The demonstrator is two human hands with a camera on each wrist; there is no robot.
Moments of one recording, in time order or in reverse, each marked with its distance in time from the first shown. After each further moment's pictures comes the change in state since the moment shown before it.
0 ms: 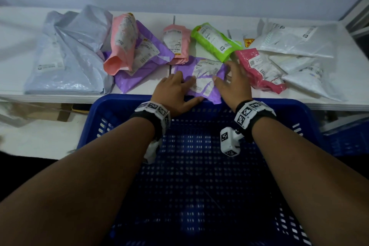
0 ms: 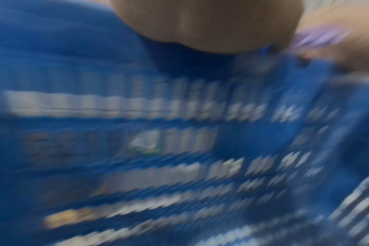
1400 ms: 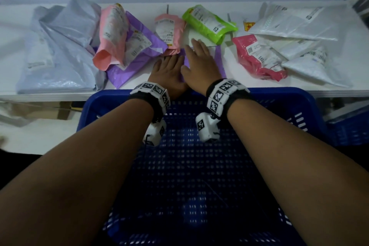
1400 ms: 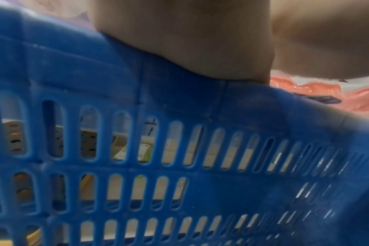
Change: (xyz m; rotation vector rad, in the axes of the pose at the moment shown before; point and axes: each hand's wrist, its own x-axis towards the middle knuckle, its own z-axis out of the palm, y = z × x) left_hand 0.035 -0.011 0.014 -0.001 -0.268 -0.210; right_hand 0.018 -0.066 0.038 -0.422 -0.295 -0.149
